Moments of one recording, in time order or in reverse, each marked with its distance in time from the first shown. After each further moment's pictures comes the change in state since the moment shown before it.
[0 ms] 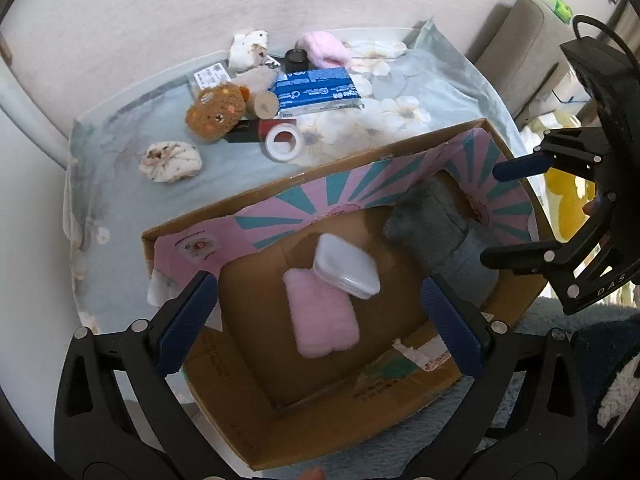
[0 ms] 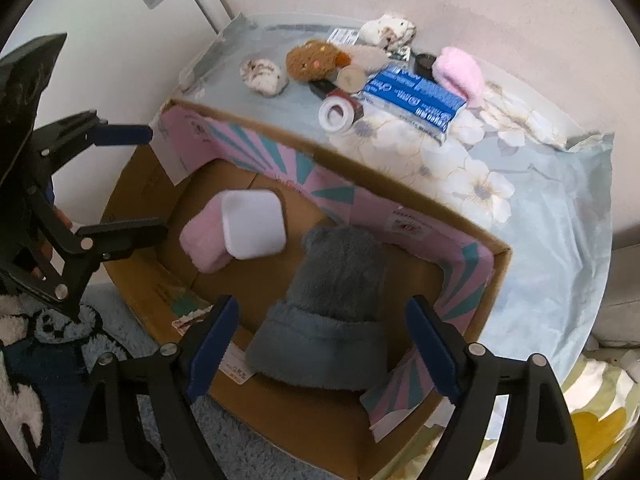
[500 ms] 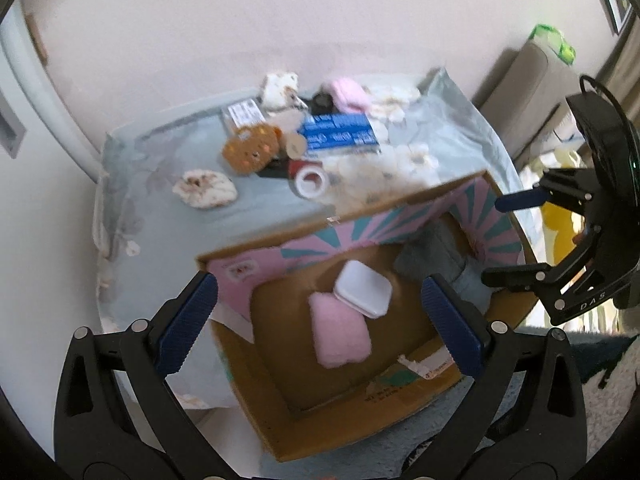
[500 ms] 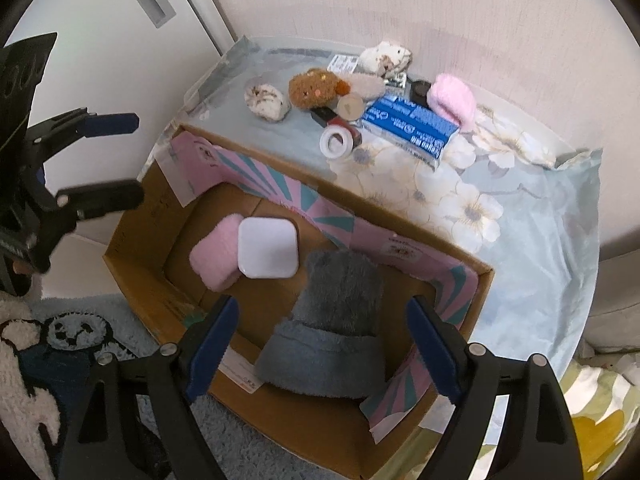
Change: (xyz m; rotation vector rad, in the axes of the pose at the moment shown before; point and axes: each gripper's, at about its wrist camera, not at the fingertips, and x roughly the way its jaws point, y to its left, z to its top) left arm -0.046 0.026 0.009 -0.059 -0.121 0.021; right arm -0.020 0.006 0.008 -0.001 -0.066 -0.014
